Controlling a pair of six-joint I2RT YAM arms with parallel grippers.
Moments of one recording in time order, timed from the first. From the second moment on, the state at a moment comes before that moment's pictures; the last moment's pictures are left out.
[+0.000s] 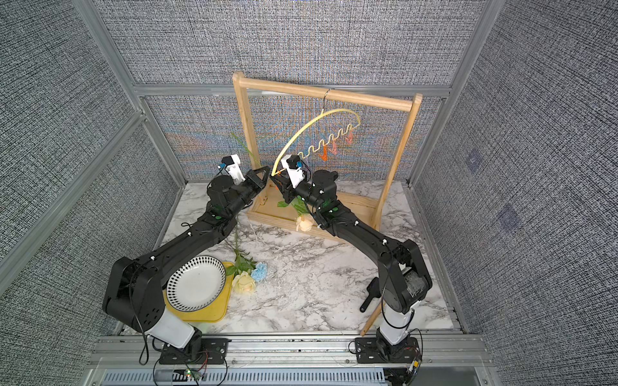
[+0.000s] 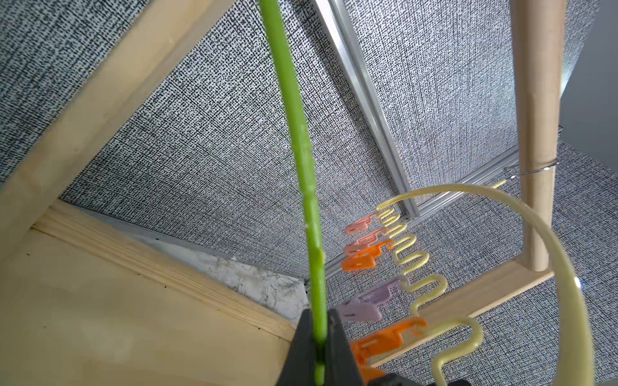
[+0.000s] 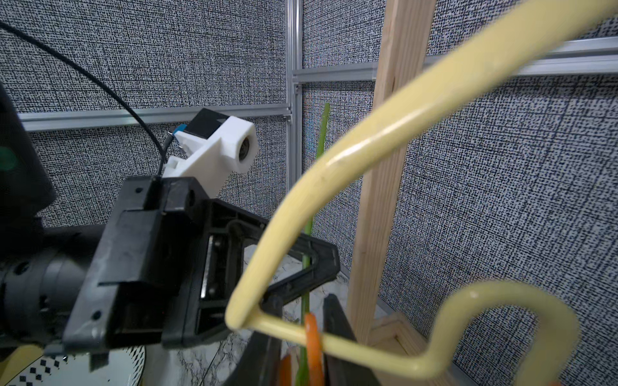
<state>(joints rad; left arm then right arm) -0.46 1.59 1.19 0.45 0.13 -0.96 0.57 1.77 1.41 0.46 -0.40 0.02</state>
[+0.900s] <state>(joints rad) -0.46 1.59 1.19 0.43 0.13 -0.98 0.57 1.77 1.41 0.44 -0.40 0.02</state>
